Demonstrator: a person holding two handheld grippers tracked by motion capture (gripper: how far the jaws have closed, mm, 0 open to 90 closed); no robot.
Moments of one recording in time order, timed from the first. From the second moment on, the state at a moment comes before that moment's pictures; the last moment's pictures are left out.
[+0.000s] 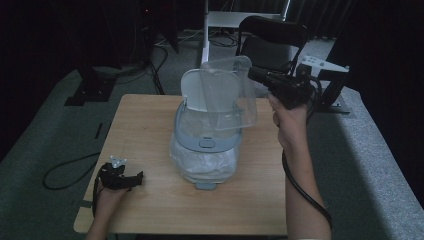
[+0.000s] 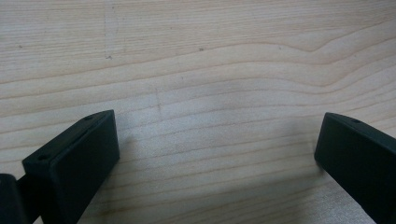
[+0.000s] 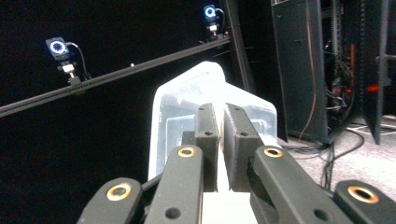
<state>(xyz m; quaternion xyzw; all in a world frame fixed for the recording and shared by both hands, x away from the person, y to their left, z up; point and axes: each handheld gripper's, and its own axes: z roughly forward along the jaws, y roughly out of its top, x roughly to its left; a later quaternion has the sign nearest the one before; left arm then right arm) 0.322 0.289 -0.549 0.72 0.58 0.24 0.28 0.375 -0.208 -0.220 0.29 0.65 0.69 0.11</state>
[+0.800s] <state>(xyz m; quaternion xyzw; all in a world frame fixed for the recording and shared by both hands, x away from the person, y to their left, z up) 0.322 0.290 -0.549 0.73 0.58 0.24 0.28 0.403 -0.157 -0.241 0.28 0.66 0.69 0.08</state>
